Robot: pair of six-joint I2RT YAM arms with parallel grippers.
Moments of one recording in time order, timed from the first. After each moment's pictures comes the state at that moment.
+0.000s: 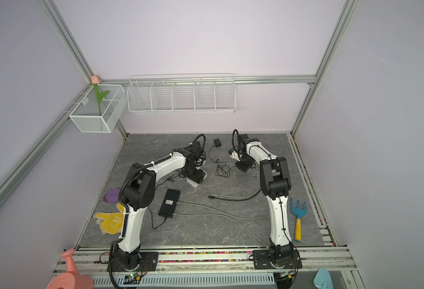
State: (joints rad) left arm -0.62 2.21 1.72 -0.90 0.02 0.00; right arm 0.26 2.25 1.80 -0.99 0.02 -0.53
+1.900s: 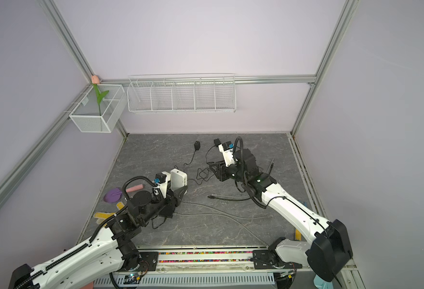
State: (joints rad) left arm -0.81 0.72 0.46 0.02 -0.18 -0.23; right arm 0.64 1.33 1.01 -0.19 -0.29 0.33
